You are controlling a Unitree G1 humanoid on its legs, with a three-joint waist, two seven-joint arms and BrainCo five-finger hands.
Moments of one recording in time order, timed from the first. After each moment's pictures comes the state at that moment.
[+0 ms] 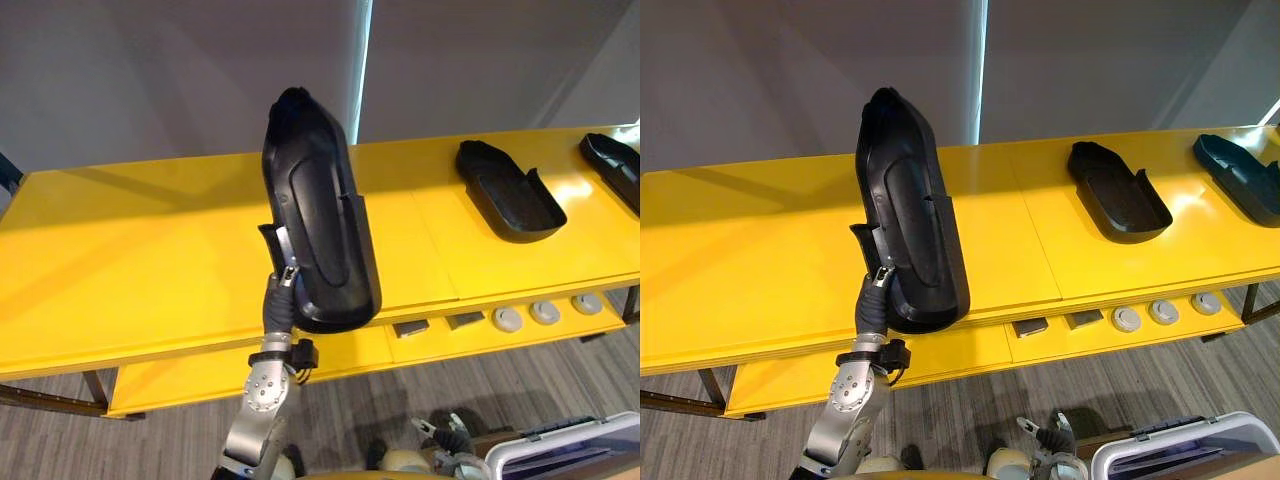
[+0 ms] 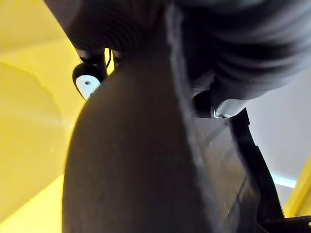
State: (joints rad) left arm 0.12 0.02 -0.27 -0.10 -0.14 -0.16 0.29; right arm 0.18 -0.02 -0.11 0.82 0.15 -0.11 -0.12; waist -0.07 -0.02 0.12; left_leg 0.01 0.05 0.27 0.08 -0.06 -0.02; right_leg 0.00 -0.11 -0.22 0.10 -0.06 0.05
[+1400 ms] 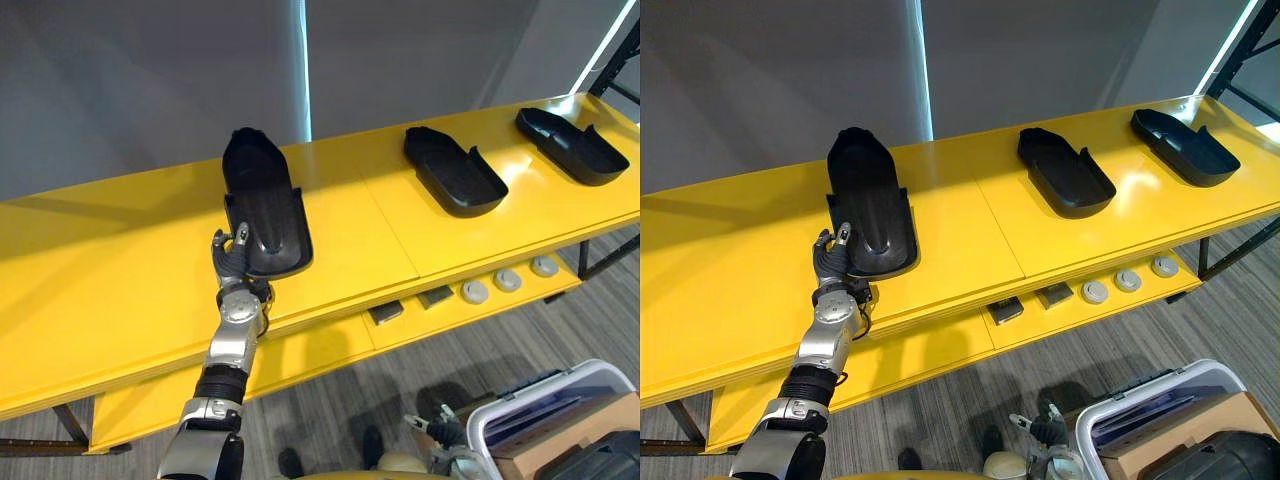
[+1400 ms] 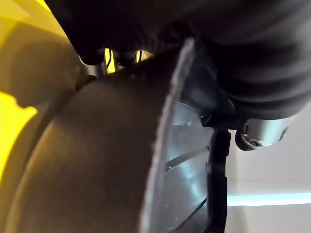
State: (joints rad) left arm -0.38 0.08 0.06 0.44 -0.05 0.02 0.51; right arm 0.16 -0.02 -0.11 0.81 0.11 -0.10 -0.08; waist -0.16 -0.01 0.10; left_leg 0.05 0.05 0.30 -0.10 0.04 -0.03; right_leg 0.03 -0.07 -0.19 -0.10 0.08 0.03
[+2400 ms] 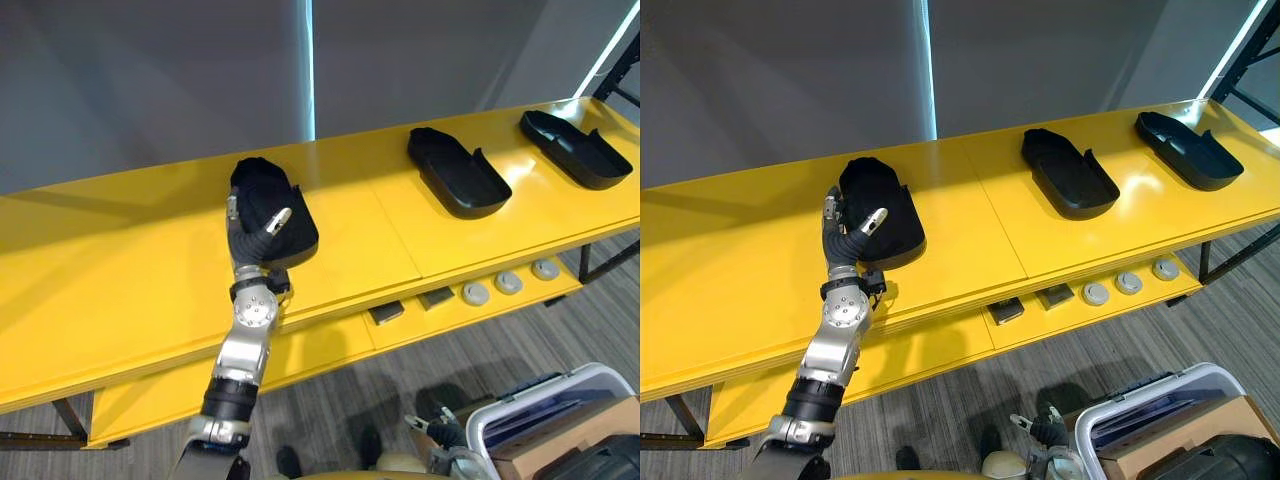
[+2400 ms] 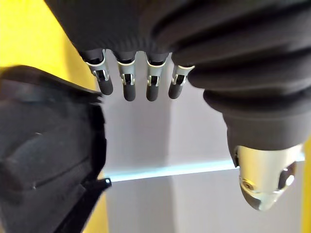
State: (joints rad) left arm -0.14 0.04 -0.23 -0.09 0.30 -0.04 0.45; right arm 0.15 -0.02 -0.12 0.86 0.15 -0.11 -0.08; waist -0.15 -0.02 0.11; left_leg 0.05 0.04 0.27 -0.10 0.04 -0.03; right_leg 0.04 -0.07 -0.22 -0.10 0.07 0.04
